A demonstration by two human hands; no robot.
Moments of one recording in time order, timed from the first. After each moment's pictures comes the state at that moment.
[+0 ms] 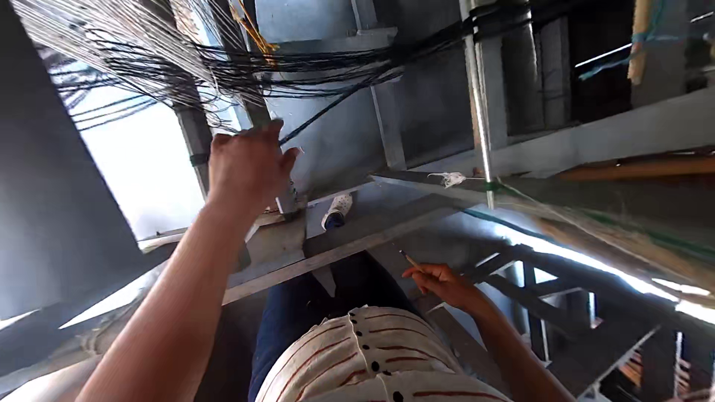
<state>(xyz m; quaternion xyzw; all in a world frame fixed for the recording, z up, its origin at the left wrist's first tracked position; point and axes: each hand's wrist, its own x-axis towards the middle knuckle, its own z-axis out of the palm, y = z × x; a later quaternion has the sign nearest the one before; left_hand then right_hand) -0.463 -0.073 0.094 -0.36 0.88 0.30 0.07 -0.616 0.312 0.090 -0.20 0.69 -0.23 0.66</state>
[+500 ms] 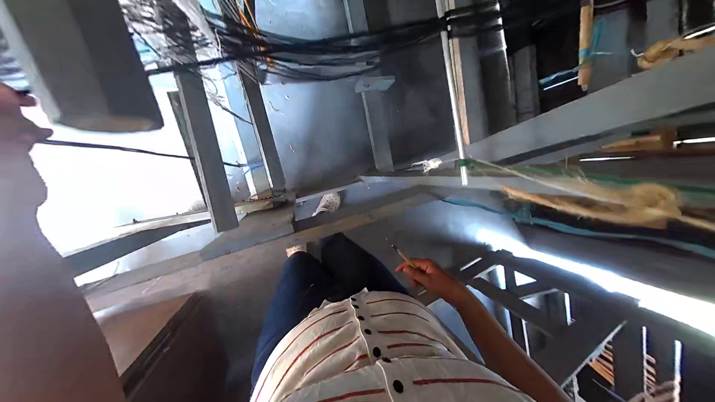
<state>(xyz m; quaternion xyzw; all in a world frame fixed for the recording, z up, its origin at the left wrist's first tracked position) -0.276 -0.168 0.040 -0.64 0.61 0.43 -0.19 -0.597 0.365 0.076 -0.20 0.72 -0.19 0.64</state>
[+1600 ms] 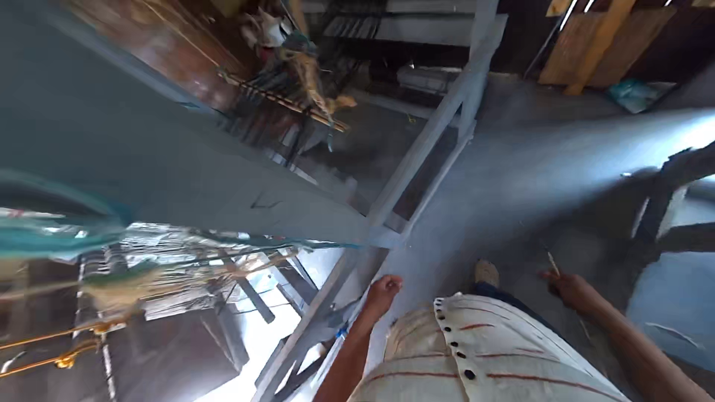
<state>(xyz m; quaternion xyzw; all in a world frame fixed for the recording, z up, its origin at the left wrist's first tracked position) -0.608 0.339 0.072 -0.22 0.80 0.49 0.27 -0.716 0.770 -0.013 0.19 0.78 -0.42 0.41</state>
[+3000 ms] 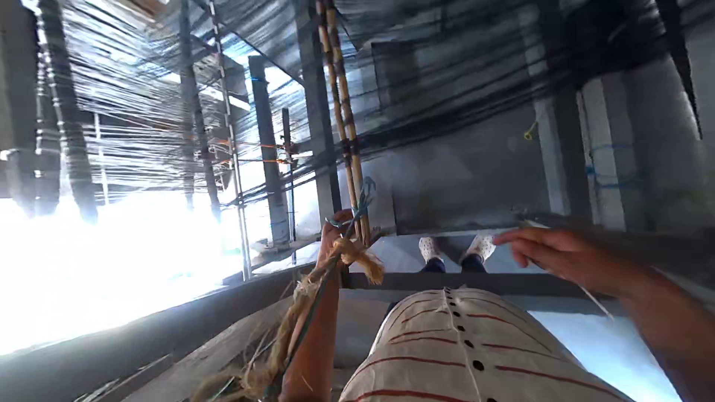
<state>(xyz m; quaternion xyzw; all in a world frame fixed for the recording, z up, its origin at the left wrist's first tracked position) -0.999 0.186 0.123 -0.60 0.41 0.65 -0.23 -1.378 0.375 0.170 -0.44 0.57 -0.27 0.64</state>
